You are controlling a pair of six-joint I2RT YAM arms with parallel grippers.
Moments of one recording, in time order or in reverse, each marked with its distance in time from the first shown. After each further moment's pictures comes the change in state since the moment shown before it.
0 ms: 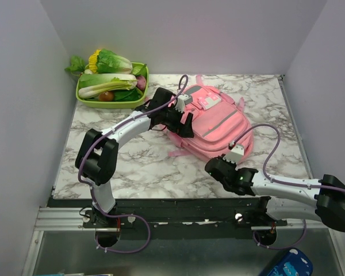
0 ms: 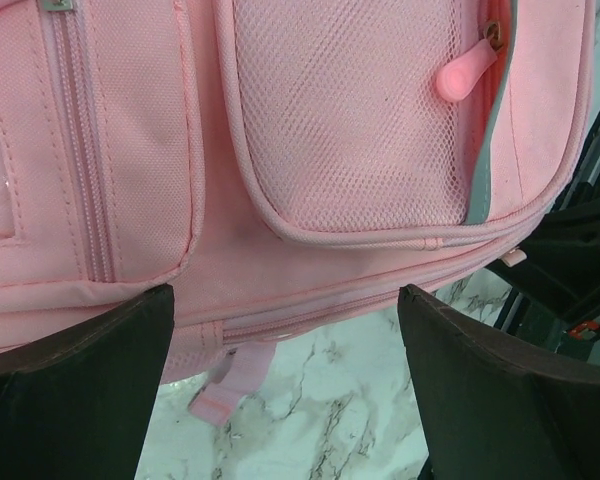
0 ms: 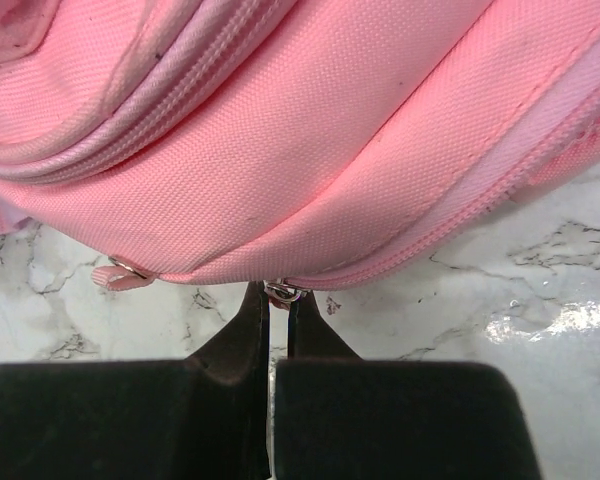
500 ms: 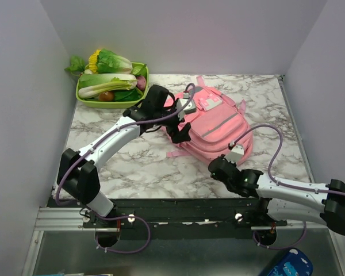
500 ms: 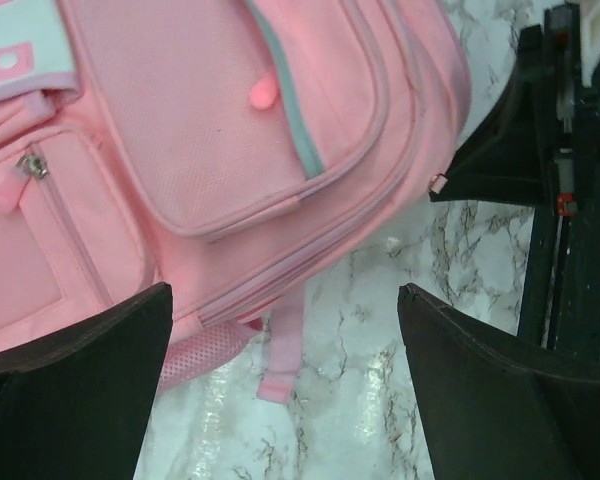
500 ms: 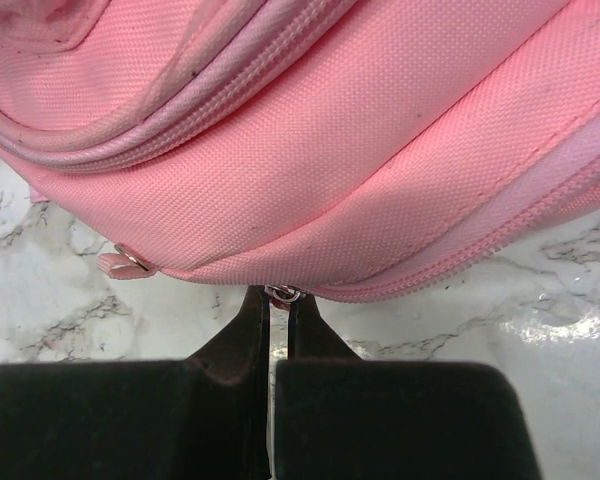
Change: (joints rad) left arm -0.037 -0.224 -0.007 -0.122 0.063 0.394; right arm 0.000 -0.090 -0.021 0.024 -0.066 -0.077
